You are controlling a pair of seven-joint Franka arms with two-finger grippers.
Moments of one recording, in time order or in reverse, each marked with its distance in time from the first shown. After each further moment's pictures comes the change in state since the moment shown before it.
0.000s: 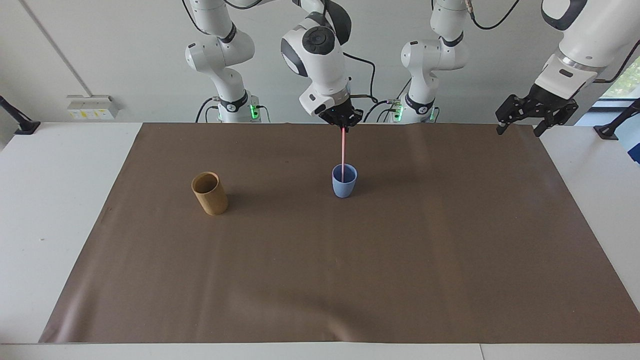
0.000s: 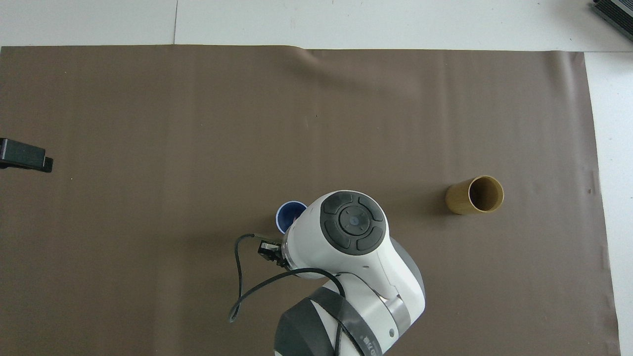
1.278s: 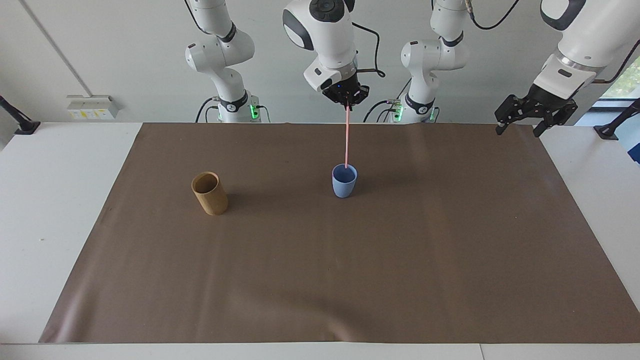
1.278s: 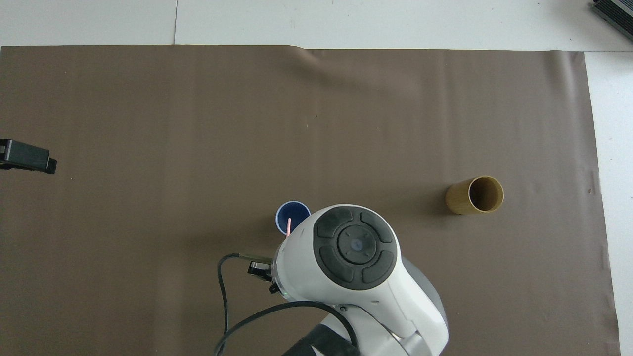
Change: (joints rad) left arm -0.001 0.001 -0.007 0.000 0.000 -0.007 0.004; right arm 0.013 -0.065 0.003 0.091 0.003 -0.153 0.043
